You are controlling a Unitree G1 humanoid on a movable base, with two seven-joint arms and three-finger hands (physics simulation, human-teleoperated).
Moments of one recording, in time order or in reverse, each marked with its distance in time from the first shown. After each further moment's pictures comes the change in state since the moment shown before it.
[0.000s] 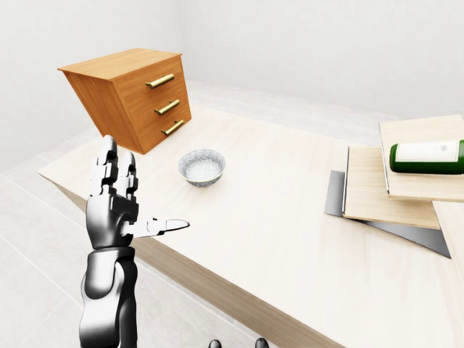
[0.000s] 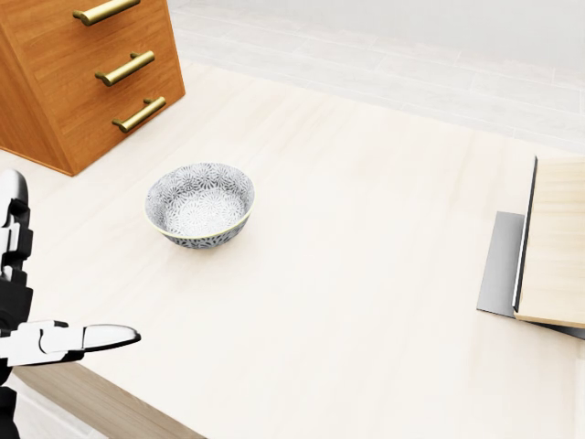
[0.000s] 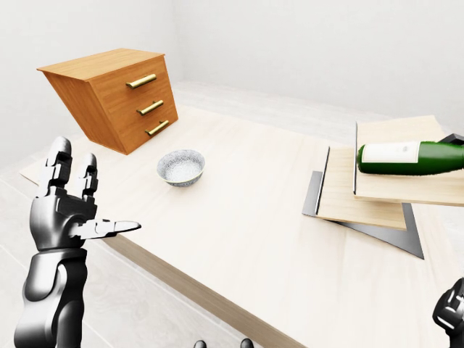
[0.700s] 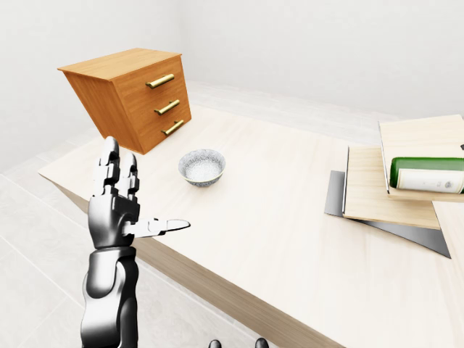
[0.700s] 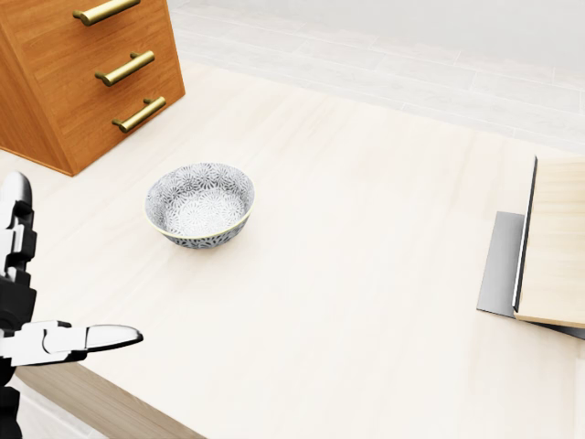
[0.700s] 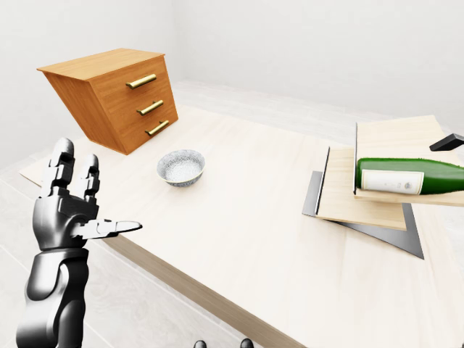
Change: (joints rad) left arm 0.000 -0.002 -0.004 0.011 0.003 0.000 0.000; right arm 0.266 -0.053 -0.044 -0.014 -0.008 0.000 -0.012
